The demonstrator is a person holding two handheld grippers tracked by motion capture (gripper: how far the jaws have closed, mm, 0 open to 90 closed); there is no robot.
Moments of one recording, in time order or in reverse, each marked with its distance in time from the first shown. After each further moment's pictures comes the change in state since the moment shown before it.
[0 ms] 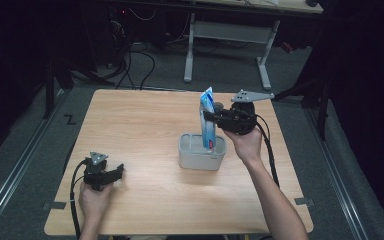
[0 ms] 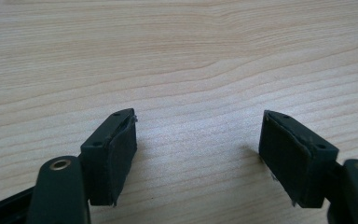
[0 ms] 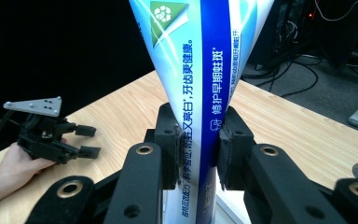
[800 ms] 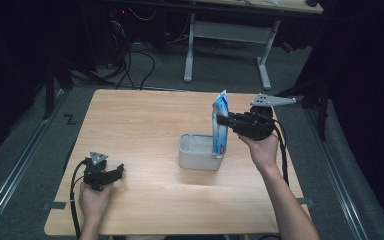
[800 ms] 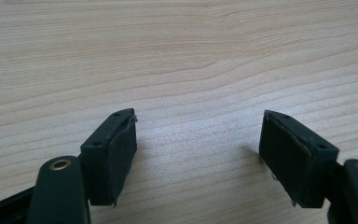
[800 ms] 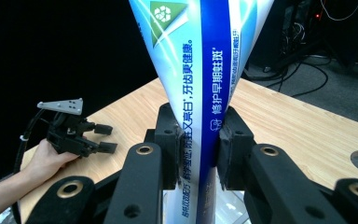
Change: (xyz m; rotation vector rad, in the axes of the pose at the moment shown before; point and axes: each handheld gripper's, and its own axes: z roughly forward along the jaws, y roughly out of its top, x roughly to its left) left arm 0.000 0.000 0.000 -0.001 -0.002 -0.002; right arm -0.005 -0.008 -0.041 -0.029 0.041 0.039
